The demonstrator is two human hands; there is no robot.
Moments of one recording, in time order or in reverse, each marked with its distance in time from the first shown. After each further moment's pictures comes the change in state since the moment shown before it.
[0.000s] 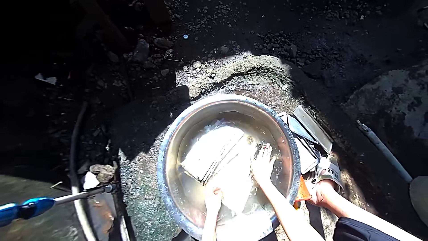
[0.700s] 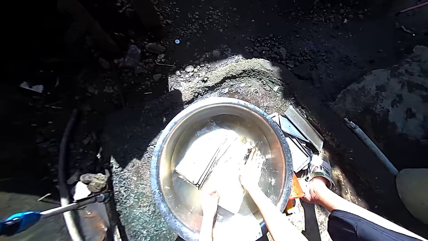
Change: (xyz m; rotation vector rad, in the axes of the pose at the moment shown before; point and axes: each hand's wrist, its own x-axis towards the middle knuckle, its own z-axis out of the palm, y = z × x) left_hand 0.004 -0.009 0.005 -0.013 0.019 0.012; right_hand -0.023 -0.019 0.004 0.041 -0.145 0.057
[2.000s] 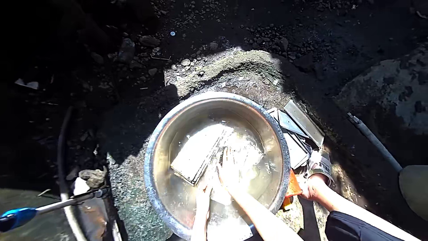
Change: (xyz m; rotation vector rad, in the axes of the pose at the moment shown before) left_hand 0.002 -0.008 0.007 -0.495 0.094 0.095; right_hand -0.022 -0.050 0.022 0.242 -0.068 -0.362
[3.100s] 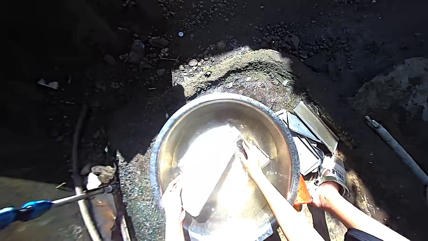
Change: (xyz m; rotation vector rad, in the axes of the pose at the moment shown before) left_hand -0.009 0.093 -0.076 -0.232 0.343 0.149; right_hand 0.049 0.075 -0.041 0.233 0.194 -0.194
